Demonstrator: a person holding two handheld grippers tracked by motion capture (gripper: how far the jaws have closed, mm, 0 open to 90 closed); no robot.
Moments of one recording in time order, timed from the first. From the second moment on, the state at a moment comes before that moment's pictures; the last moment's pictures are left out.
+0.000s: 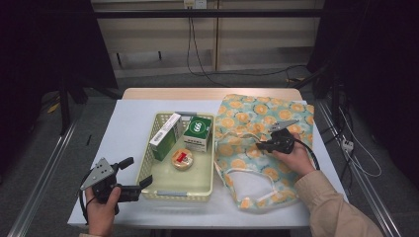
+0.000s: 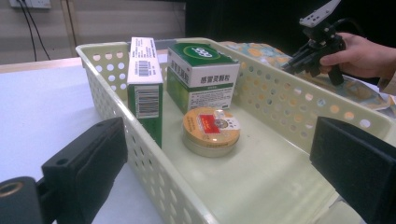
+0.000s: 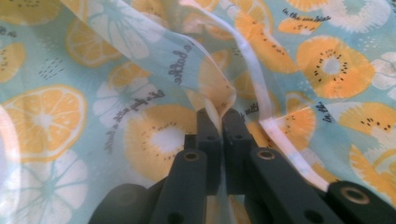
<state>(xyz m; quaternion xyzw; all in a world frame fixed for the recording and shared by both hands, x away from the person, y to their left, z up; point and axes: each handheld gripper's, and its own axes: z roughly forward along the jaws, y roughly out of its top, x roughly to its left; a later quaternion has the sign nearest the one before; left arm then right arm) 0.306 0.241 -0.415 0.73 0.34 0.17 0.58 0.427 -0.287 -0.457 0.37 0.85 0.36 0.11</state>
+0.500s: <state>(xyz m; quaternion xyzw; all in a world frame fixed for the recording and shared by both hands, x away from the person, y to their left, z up) 0.306 0.241 -0.414 0.73 0.34 0.17 0.58 0.385 -0.281 -0.422 0.34 0.85 0.39 0.06</state>
